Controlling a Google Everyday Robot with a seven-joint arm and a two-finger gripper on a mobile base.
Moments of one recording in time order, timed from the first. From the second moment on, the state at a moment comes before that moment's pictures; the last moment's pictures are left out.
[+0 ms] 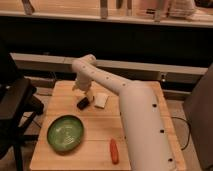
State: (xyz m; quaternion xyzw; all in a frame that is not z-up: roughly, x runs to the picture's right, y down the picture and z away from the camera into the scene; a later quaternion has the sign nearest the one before) arm -0.140 0.049 0.932 -0.27 -0.25 -0.39 0.84
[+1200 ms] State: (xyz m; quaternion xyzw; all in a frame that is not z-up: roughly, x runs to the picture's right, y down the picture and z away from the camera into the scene) arm -0.126 0.033 0.905 -0.25 -0.22 -0.39 0.86
